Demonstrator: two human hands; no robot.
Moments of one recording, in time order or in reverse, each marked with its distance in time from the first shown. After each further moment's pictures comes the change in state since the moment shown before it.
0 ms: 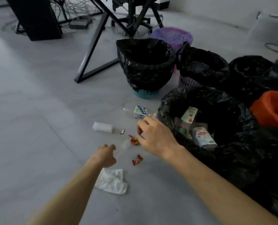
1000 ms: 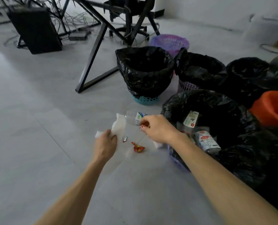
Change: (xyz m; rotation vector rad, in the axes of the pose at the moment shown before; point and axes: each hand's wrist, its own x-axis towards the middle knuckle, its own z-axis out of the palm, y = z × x) left_hand -0.018 0.012 -0.052 -0.565 0.560 0.024; right_hand 0.048 0.010 -0.005 0.214 -0.228 0.270
